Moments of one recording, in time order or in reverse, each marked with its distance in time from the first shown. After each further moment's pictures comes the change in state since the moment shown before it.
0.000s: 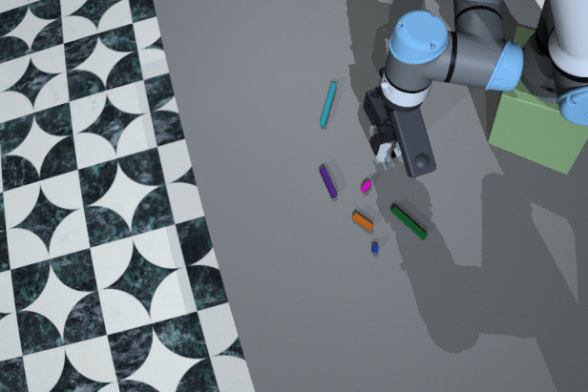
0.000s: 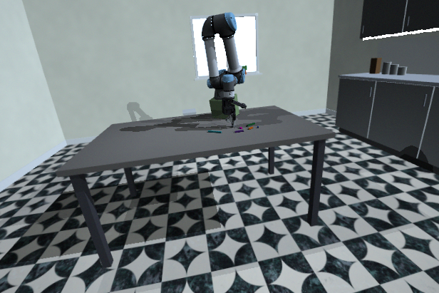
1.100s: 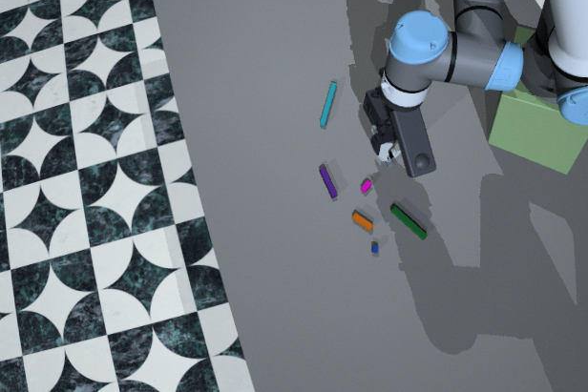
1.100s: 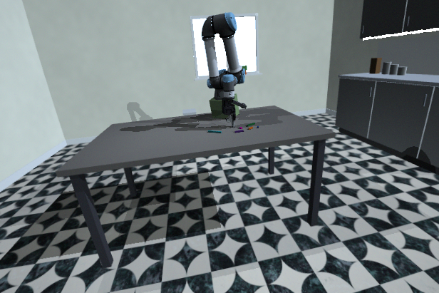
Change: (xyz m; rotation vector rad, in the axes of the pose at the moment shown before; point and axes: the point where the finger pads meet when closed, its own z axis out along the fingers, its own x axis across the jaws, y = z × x) arm 0.000 0.000 0.000 0.000 0.000 0.000
